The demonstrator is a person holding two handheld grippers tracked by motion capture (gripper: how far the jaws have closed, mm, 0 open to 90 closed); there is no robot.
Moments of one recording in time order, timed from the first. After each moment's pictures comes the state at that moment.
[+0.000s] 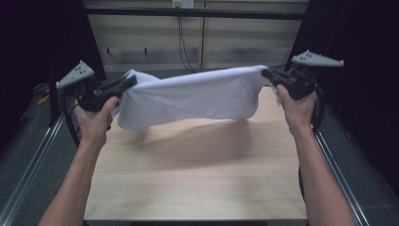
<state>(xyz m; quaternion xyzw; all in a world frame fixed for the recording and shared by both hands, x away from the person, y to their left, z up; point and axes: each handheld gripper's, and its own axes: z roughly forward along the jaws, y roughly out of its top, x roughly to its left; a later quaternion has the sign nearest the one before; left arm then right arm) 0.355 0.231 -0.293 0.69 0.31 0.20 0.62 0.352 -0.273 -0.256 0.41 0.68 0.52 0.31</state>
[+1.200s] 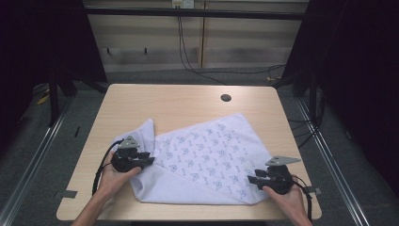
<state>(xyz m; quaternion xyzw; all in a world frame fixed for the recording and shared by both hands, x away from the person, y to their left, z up) 0.333 0.210 -0.495 0.86 0.34 0.06 0.38 0.231 -0.272 -0.491 0.48 0.80 0.35 0.11</state>
